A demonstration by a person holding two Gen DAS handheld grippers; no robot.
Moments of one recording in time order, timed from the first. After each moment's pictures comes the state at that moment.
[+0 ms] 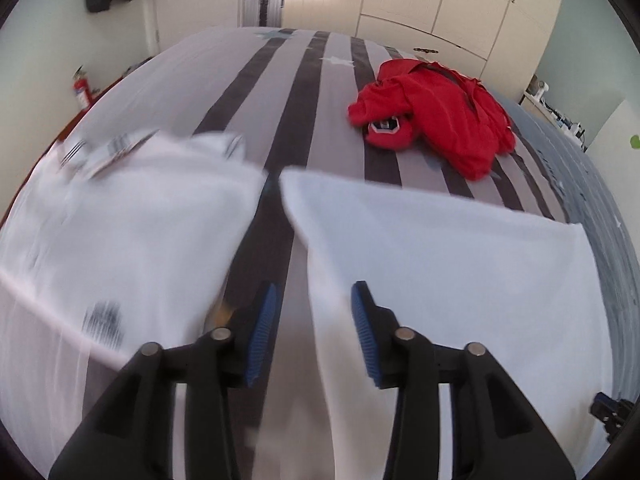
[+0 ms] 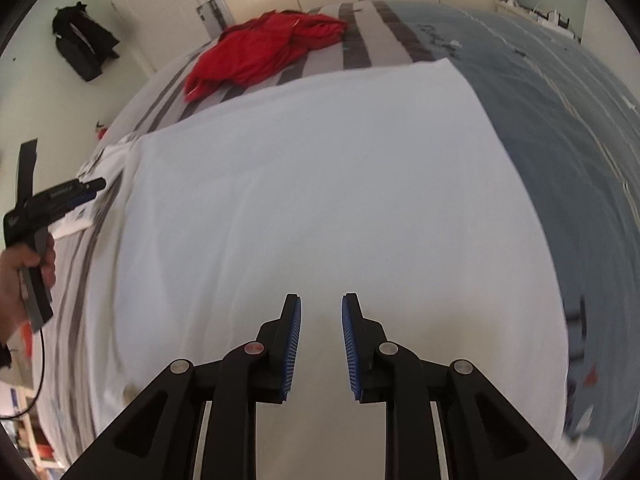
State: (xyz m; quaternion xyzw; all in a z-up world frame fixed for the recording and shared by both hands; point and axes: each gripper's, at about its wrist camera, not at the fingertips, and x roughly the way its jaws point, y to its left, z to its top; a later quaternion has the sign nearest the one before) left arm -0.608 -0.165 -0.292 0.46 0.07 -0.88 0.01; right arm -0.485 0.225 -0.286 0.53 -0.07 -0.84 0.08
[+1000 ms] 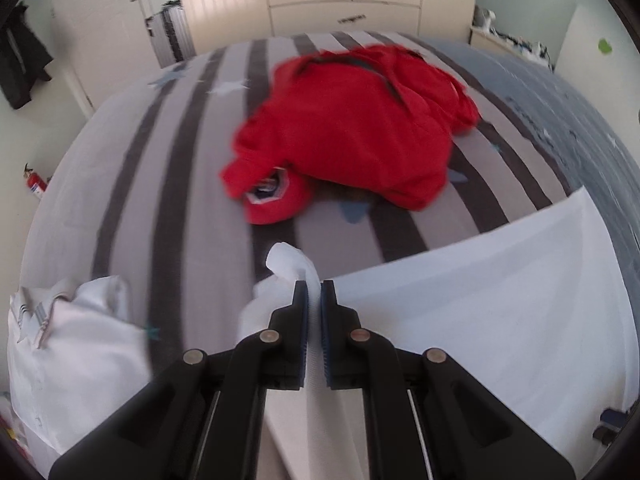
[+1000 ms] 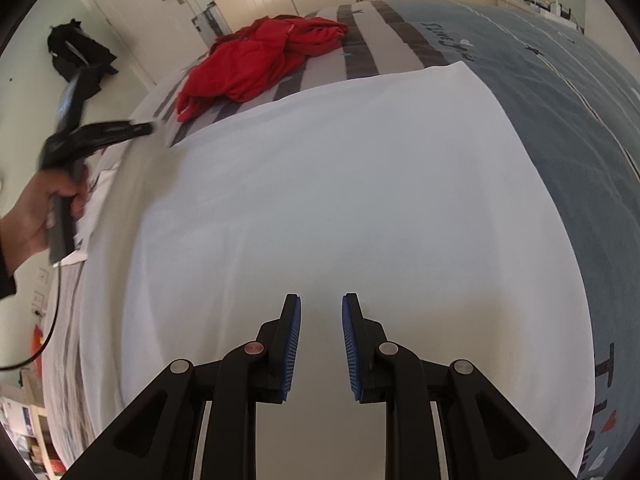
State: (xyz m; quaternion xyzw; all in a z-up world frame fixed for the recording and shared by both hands) left arm -0.715 -0.050 -0.287 0.48 -0.07 -0.87 -0.07; right arm -0.503 0.238 -0.290 0.52 -0.11 -0.84 0.10
